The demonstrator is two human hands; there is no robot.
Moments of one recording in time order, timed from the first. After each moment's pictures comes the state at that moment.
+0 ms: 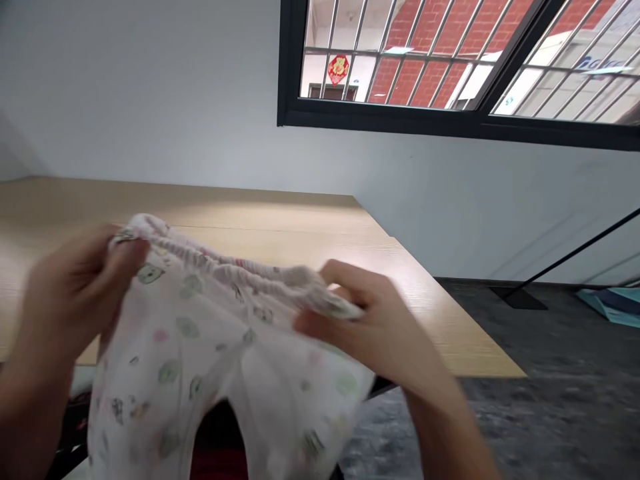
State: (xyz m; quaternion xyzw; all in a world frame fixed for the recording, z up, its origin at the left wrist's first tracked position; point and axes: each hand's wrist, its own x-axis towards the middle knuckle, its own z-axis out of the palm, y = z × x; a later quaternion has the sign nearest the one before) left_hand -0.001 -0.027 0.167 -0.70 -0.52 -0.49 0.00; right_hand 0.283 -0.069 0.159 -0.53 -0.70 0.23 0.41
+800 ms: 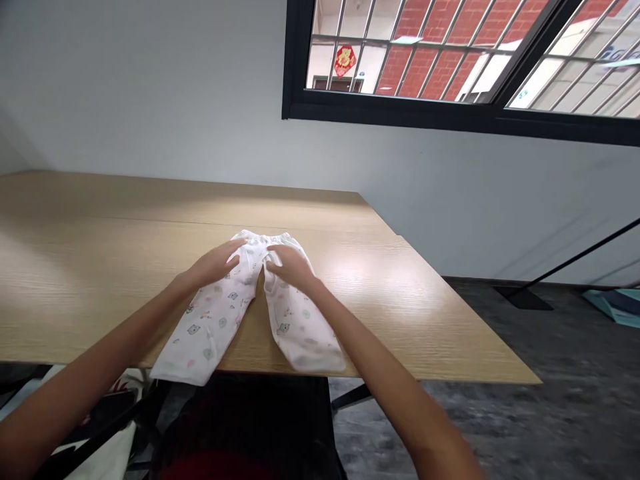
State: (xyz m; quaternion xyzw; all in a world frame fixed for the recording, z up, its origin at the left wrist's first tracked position) left_hand 0.018 0.125 0.059 -0.86 -0.48 -0.16 -0.08; right_hand 0.233 0.104 0.054 -0.52 -0.79 0.19 0.25
